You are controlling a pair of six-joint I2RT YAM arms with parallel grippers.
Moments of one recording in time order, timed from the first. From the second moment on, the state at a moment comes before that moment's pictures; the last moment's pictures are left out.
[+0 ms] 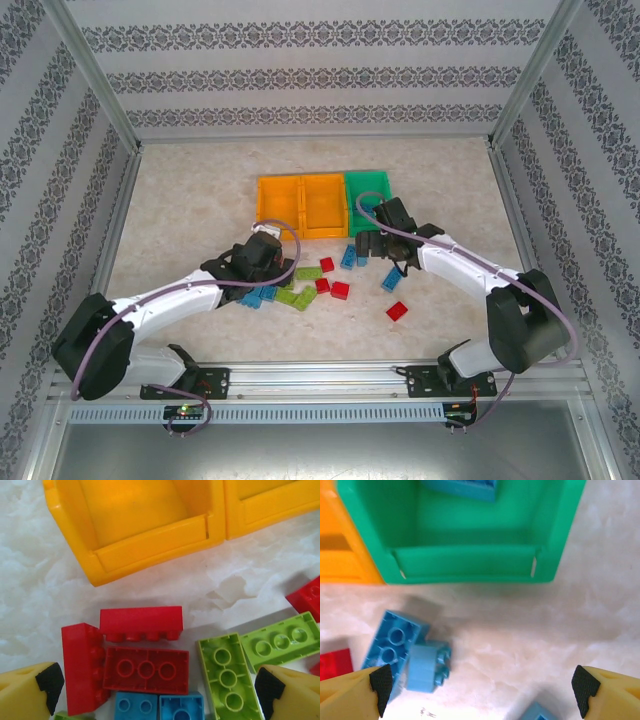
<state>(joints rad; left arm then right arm) -0.69 1.32 0.72 -0.30 -0.33 -0.33 0.47 1.44 0.87 -0.47 0.13 0.44</state>
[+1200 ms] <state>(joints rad) -0.57 1.59 0.83 -0.28 -0.17 -0.29 0.43 1.36 0.77 -0.42 0.12 0.50</state>
